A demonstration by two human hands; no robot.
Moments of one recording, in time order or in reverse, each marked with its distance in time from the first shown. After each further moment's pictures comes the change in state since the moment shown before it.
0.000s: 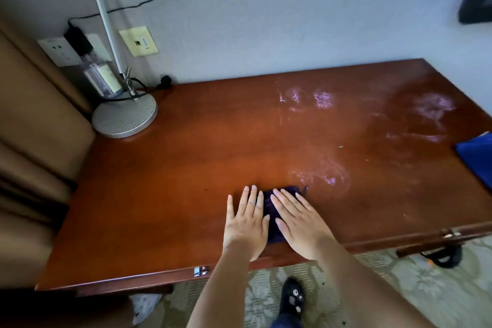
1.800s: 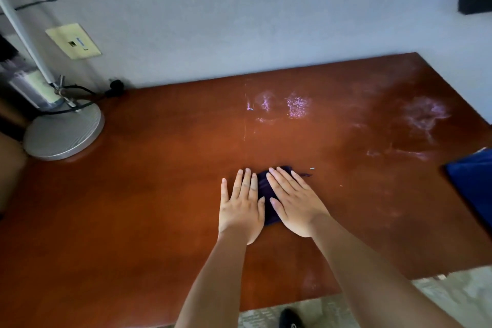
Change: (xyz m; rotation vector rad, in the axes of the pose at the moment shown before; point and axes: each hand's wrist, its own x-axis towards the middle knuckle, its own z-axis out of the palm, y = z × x) left_hand 0.132 0.068 -0.026 0.016 0.064 -0.050; right_hand 0.071 0.138 -0.005 -0.030 -0.112 0.032
